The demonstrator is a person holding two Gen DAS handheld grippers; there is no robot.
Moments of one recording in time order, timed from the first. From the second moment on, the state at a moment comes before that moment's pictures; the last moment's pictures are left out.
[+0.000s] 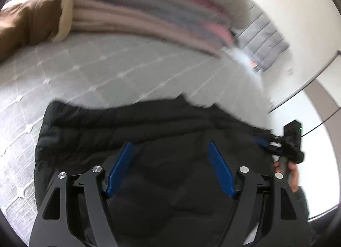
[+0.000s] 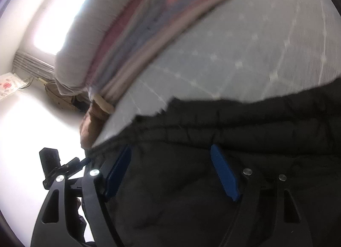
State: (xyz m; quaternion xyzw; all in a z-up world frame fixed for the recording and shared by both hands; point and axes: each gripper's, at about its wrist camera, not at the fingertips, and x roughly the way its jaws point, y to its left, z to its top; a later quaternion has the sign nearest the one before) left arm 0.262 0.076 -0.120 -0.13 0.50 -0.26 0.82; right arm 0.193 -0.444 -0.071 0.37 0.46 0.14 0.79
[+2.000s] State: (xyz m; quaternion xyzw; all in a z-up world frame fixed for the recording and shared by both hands) left arm 0.178 0.224 -0.197 -0.42 0.57 -0.30 0.64; right arm 0.005 -0.209 0.028 -0.09 0.38 0.05 0.92
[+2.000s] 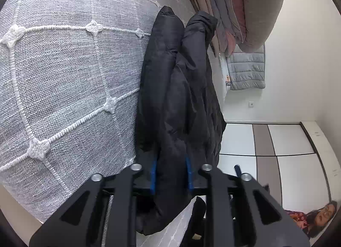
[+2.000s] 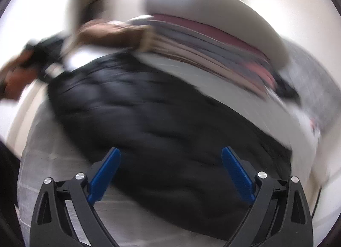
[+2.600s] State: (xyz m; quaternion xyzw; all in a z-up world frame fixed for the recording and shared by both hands) left arm 0.163 0.147 -0.062 -0.33 0.49 -0.34 0.73; right arm 0.032 -0.415 -0.041 0.13 0.53 -0.10 0.83
